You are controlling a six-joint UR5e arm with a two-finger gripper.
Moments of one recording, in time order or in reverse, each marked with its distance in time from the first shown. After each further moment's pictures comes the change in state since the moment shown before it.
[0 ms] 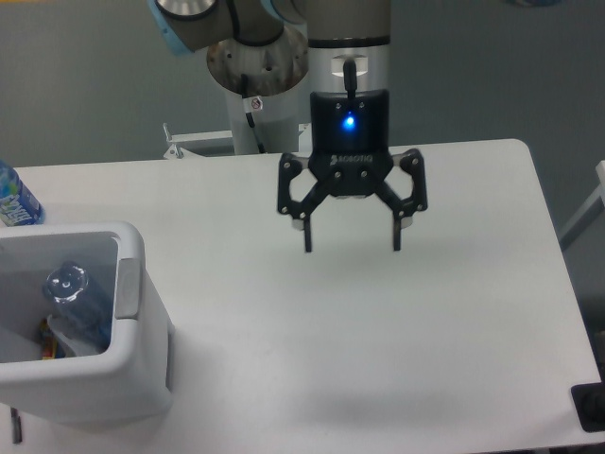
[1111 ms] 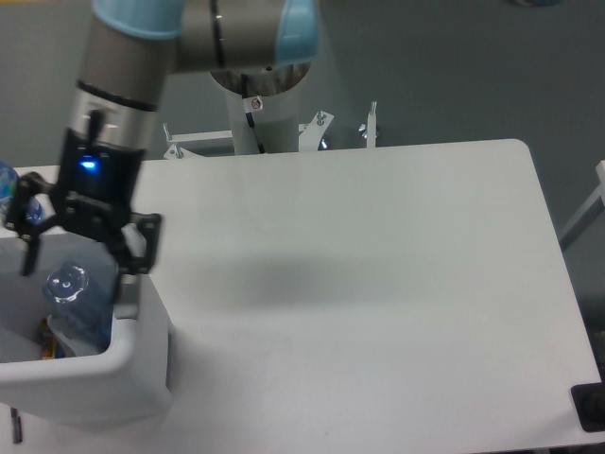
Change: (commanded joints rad) arm -0.244 -0.089 -0.041 0.379 -0.311 -0.559
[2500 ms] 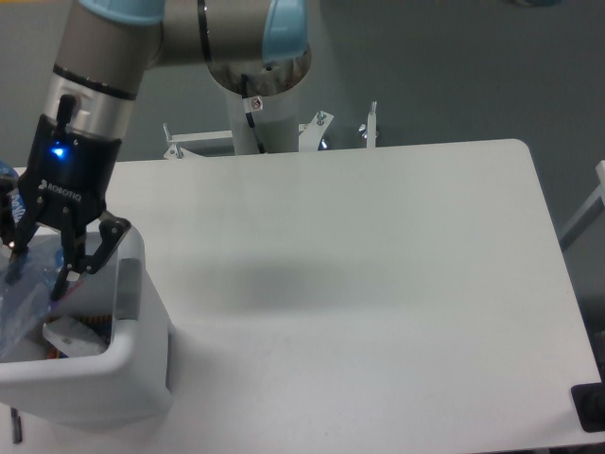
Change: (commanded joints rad) arm -0.198 -0.026 -0.032 0.003 -0.020 0.003
